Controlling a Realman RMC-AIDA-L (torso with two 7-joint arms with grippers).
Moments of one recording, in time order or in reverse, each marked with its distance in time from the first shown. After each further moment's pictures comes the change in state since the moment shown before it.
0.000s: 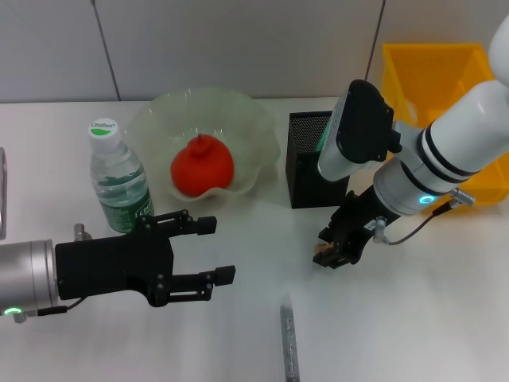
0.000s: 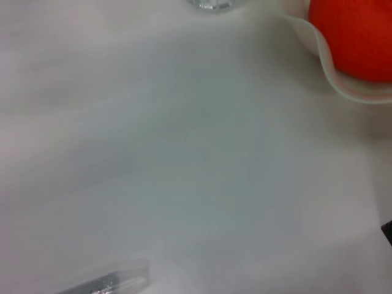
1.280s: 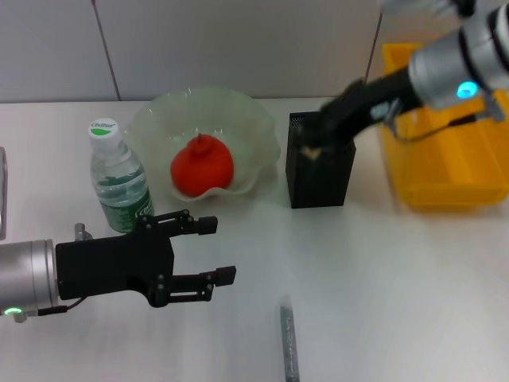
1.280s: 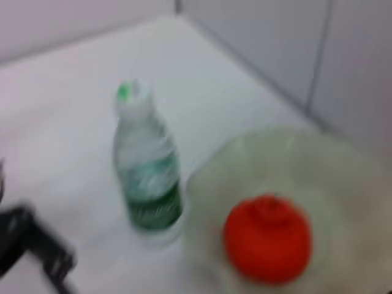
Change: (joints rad) left arm -0.001 0.000 0.000 0.000 0.000 0.004 0.005; right arm -0.072 -0.008 0.298 -0.455 0.131 -0.229 0.170
